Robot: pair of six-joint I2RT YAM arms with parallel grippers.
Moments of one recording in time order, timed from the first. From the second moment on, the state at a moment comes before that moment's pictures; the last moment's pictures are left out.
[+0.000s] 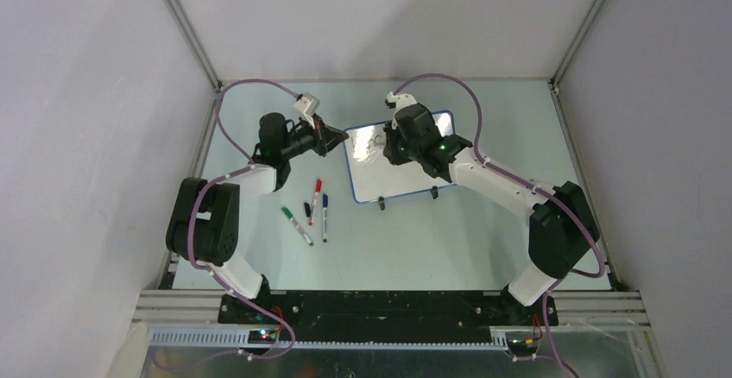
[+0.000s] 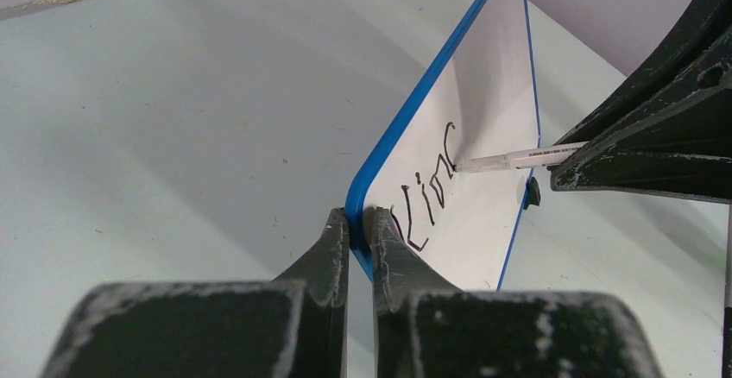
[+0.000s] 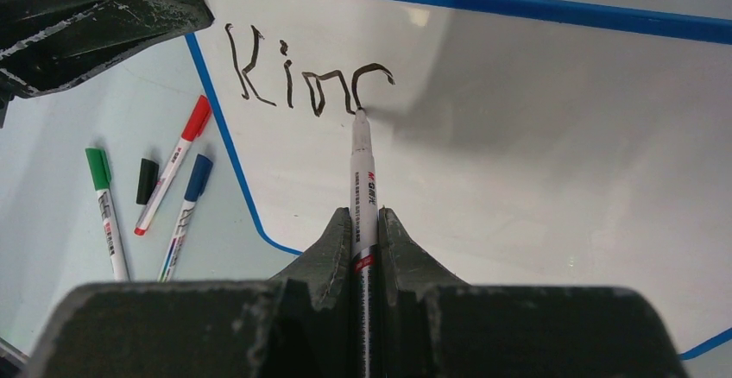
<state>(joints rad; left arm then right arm) -0.19 1.64 0.83 0.64 0.74 -0.21 0.70 1.64 1.30 -0.29 0.10 0.30</state>
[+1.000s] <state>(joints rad) -0.19 1.64 0.83 0.63 0.74 -0.20 0.68 1.63 1.32 -0.30 0.12 0.30</state>
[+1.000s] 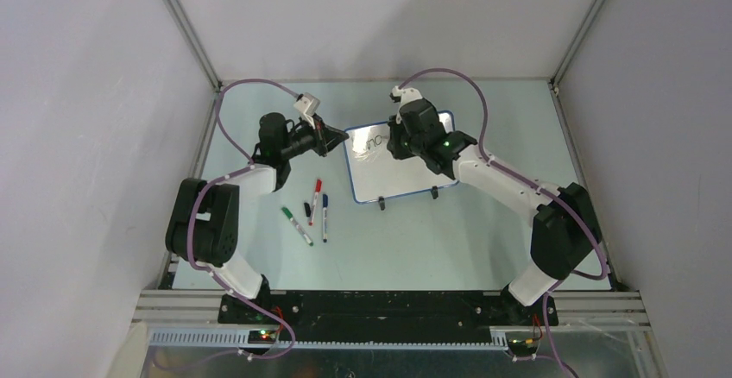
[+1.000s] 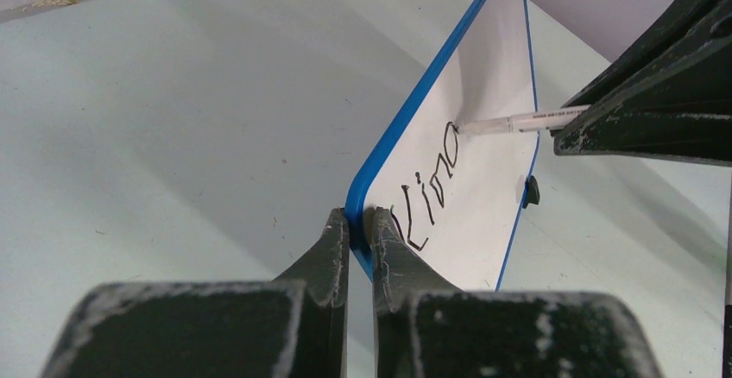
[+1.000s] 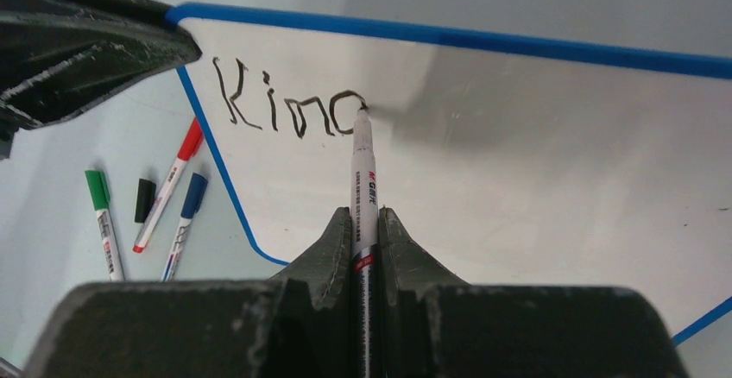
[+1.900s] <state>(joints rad) -0.19 1.64 0.83 0.63 0.74 -0.20 0.67 1.66 1.42 -0.30 0.12 0.30</state>
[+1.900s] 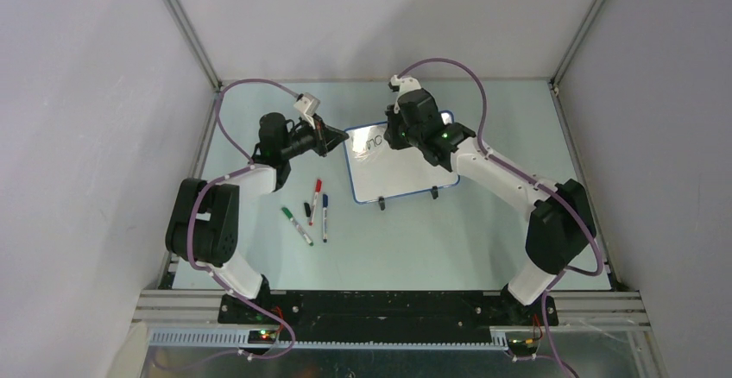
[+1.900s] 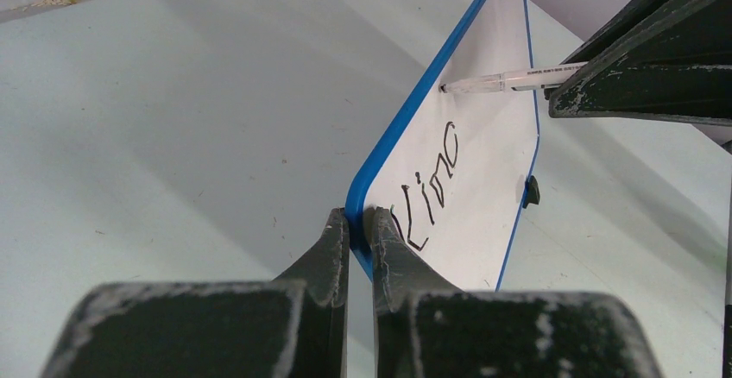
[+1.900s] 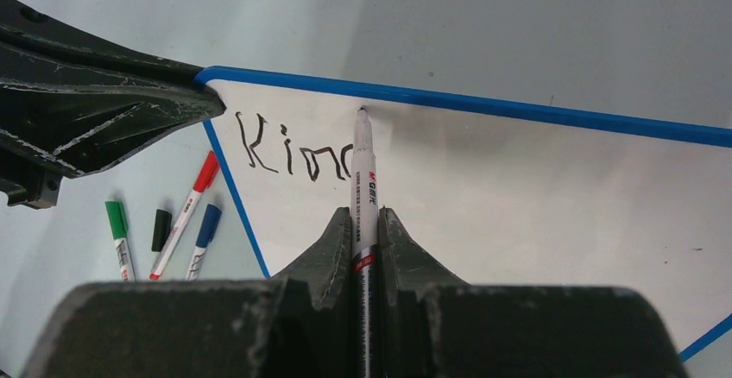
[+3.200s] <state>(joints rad) -0.19 1.64 0.83 0.63 0.73 -0.19 0.68 1.66 1.38 -0.34 0.12 0.31</state>
